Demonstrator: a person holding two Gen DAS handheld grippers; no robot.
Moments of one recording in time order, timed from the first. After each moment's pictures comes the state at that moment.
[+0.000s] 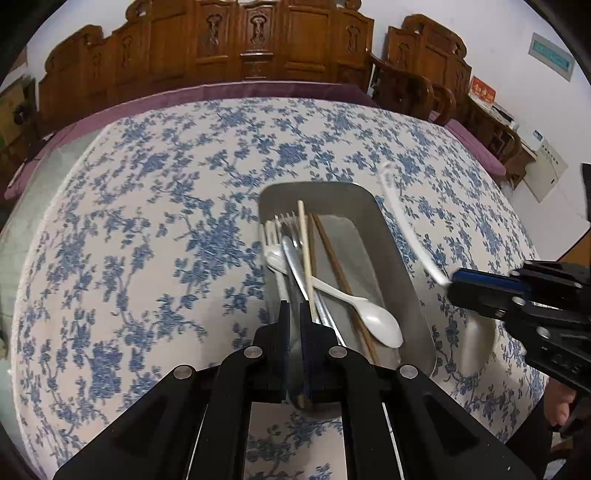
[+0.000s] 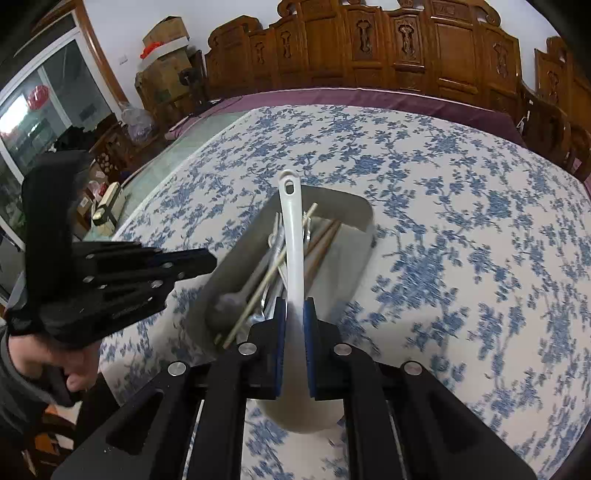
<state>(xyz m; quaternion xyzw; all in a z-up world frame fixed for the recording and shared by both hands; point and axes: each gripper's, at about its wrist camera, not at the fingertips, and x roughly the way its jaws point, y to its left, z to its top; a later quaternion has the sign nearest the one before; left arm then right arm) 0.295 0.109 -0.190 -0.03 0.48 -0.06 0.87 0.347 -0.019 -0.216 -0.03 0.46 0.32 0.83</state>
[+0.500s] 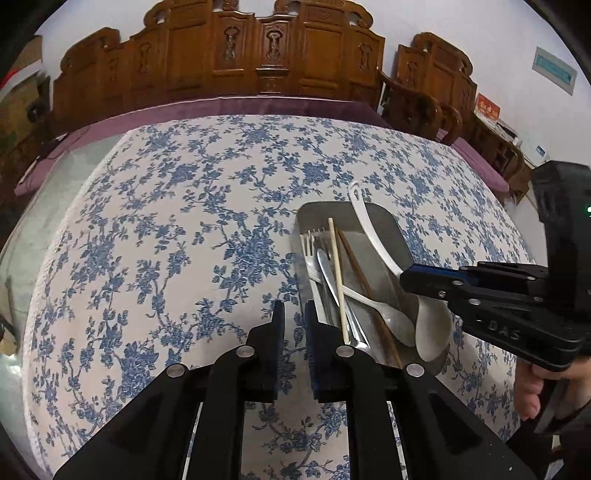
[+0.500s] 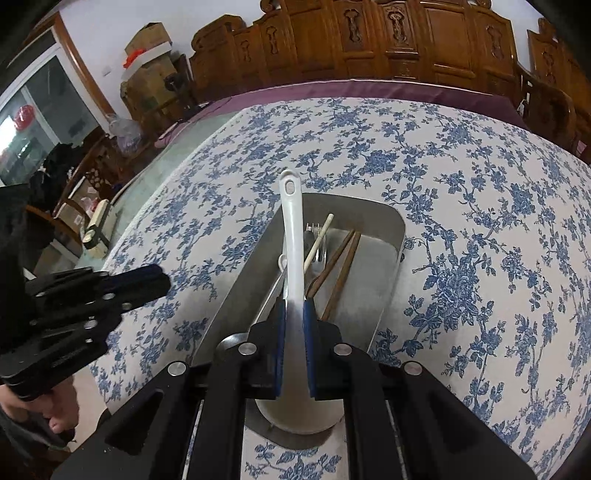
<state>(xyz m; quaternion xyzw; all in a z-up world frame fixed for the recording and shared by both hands) 0.283 0.142 -0.175 -0.04 0.46 -0.05 0.89 0.373 0.020 -0.232 -0.01 0.48 0.30 0.82</state>
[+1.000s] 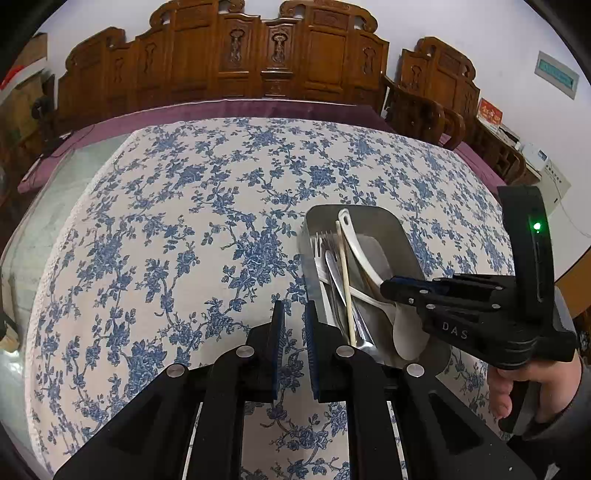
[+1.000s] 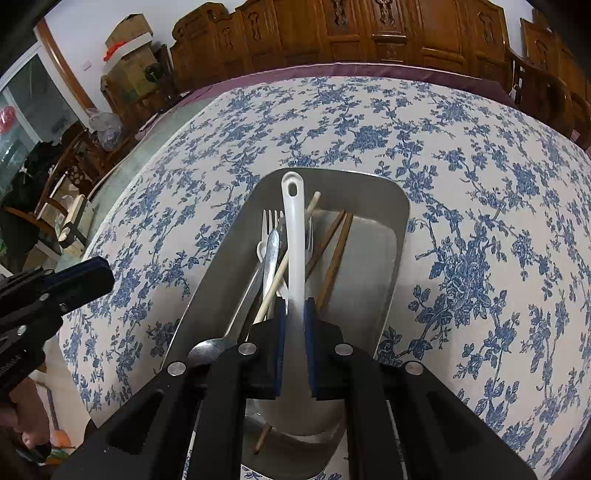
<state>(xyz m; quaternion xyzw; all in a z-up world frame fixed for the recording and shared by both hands) 0.278 0.148 -0.172 -0.05 0.45 -0.04 0.89 0.385 0.032 -0.264 -0.01 0.51 0.27 0.82</state>
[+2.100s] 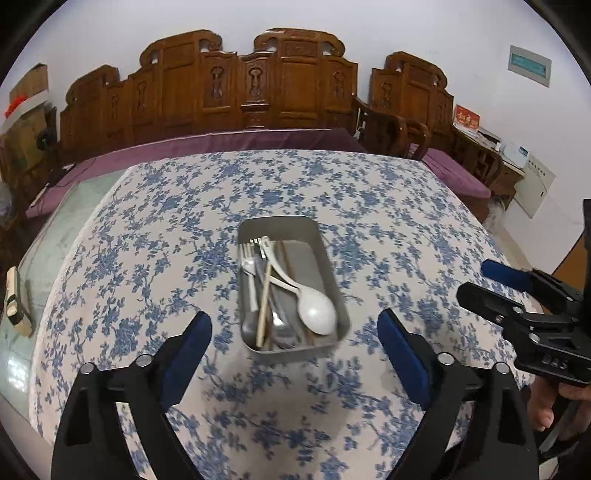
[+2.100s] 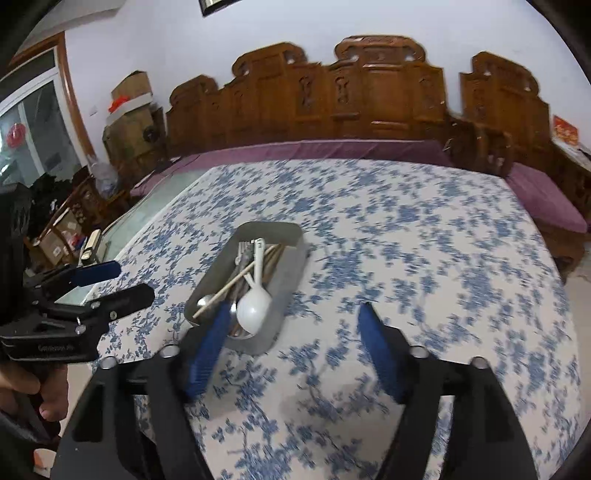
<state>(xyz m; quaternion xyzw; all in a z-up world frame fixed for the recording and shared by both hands) 0.195 0.054 -0.121 -0.02 0.40 -0.05 0.91 0.246 -0.106 -0.160 0.00 0.37 0.22 0.90</state>
